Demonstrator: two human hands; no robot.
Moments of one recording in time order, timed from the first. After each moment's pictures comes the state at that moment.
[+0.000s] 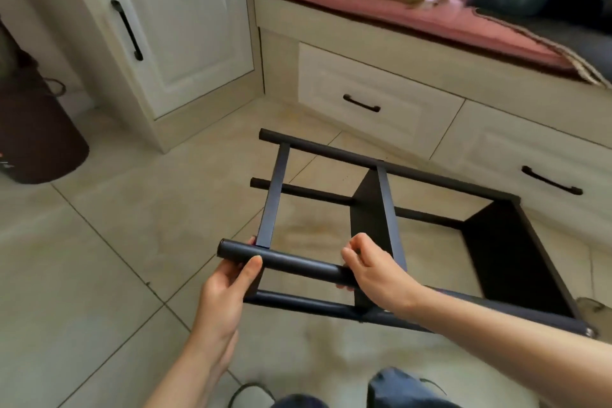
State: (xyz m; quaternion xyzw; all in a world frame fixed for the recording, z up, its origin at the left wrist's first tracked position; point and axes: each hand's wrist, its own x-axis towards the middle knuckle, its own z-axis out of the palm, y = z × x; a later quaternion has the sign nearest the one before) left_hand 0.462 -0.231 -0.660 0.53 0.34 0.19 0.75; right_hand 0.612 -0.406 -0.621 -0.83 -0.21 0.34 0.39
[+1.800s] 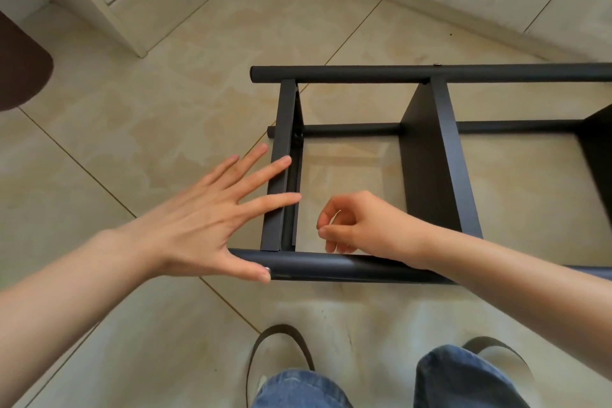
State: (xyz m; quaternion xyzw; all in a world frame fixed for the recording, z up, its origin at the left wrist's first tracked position) left_hand 0.504 -0.128 -0.695 0.98 -0.13 -0.14 0.06; right_hand 0.639 -0.349 -0.726 -0.74 -0.27 0.51 0.34
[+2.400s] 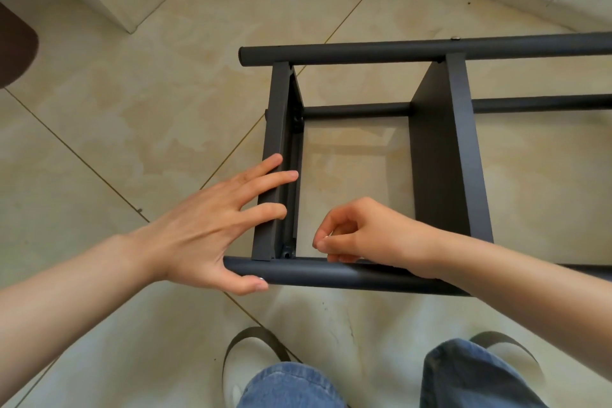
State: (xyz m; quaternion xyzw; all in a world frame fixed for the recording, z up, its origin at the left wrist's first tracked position) left_hand 0.500 -0.133 -0.728 0.96 -0.17 -0.09 0.18; right_hand 0.634 -0.354 -0.743 -0.70 -0.23 0.58 0.35
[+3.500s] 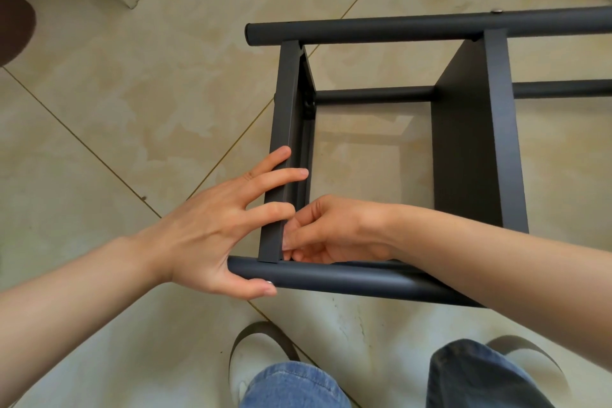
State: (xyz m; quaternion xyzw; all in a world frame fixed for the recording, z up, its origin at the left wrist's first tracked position) left_hand 0.498 -0.131 -0.740 0.95 -0.18 -0.07 0.25; right_hand 0.623 -0.302 -0.770 -0.48 -0.12 0.77 0.41
